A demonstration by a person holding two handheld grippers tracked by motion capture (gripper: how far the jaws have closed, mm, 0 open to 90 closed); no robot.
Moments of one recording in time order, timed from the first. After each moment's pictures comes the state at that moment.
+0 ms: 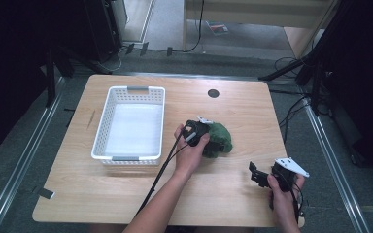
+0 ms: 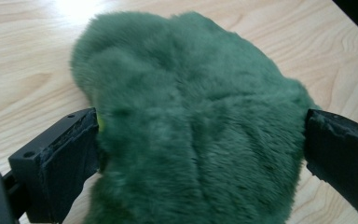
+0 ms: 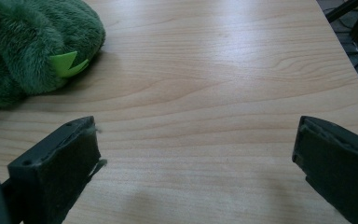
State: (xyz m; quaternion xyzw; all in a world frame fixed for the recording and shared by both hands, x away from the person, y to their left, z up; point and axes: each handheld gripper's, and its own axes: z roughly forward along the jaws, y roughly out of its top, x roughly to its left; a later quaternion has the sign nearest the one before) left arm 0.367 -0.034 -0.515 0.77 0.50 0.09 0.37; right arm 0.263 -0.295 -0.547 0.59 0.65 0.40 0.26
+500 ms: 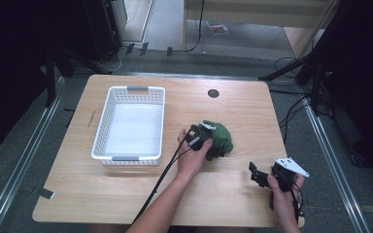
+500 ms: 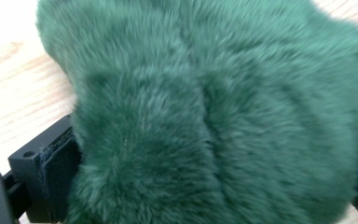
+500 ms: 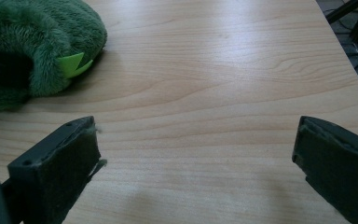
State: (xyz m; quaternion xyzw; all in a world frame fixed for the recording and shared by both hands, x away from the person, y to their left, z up) left arm 0.367 -0.044 -0.538 0.79 0.50 0.10 0.33; right arm 0.263 -0.295 -0.547 0.59 0.65 0.40 0.26
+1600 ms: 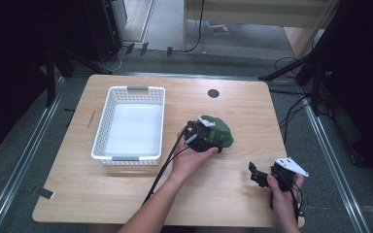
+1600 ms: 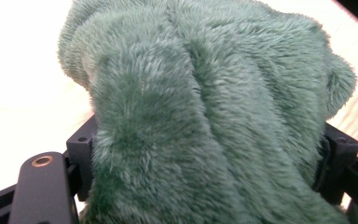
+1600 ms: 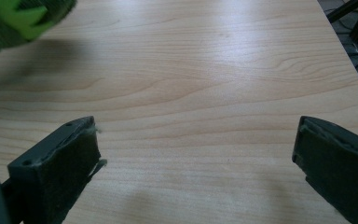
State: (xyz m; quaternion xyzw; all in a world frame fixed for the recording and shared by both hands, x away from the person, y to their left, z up) left arm 0.346 -0.026 -0.482 0.78 0.49 0.14 0.36; right arm 0.264 -0.294 -0.547 0.59 0.65 0.40 0.26
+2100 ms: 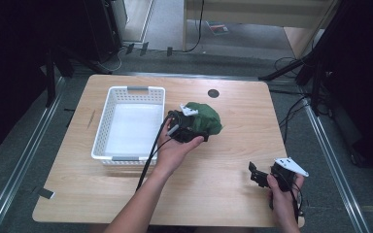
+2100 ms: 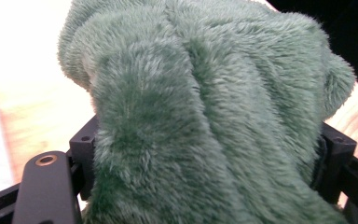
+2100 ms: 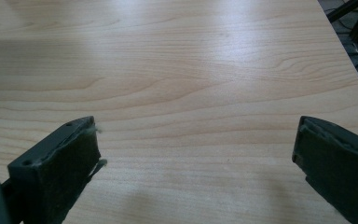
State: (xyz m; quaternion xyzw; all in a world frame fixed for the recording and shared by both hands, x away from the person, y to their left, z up) left arm 0.345 0.025 -0.441 0.75 0.50 0.16 0.40; right arm 0.264 -0.294 -0.547 0.58 0.65 0.40 0.26
